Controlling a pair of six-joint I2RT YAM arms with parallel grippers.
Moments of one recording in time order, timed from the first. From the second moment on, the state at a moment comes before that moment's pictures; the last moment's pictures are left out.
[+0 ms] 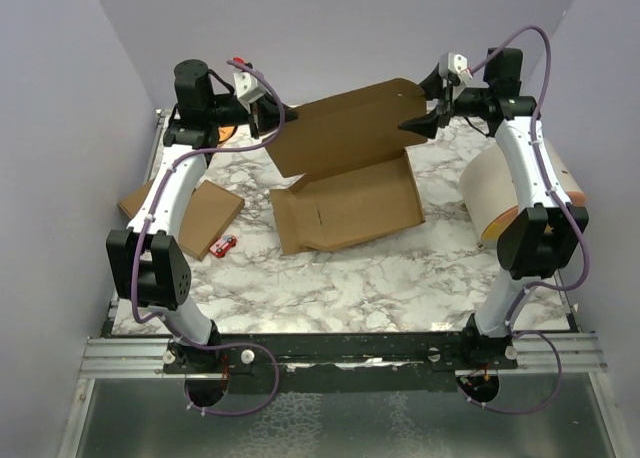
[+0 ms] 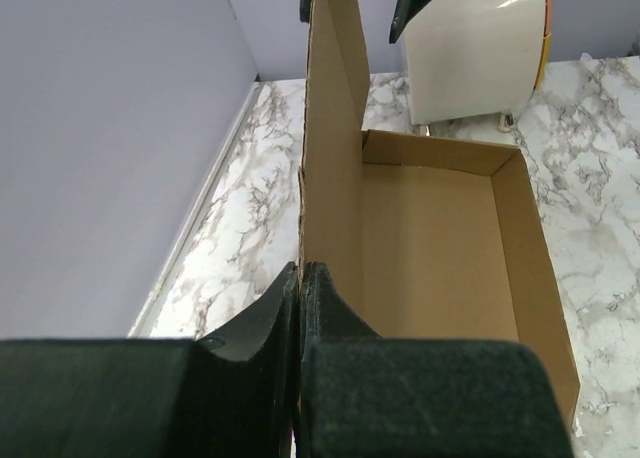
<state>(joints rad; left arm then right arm) -0.11 1.65 1.57 0.00 1.25 0.29 0.01 1.83 1.88 -0.55 -1.37 -0.80</state>
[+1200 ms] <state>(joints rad) 0.10 1.35 1.01 0.34 0.86 -0.23 0.03 1.70 1.61 -0.36 -1.38 -0.67</state>
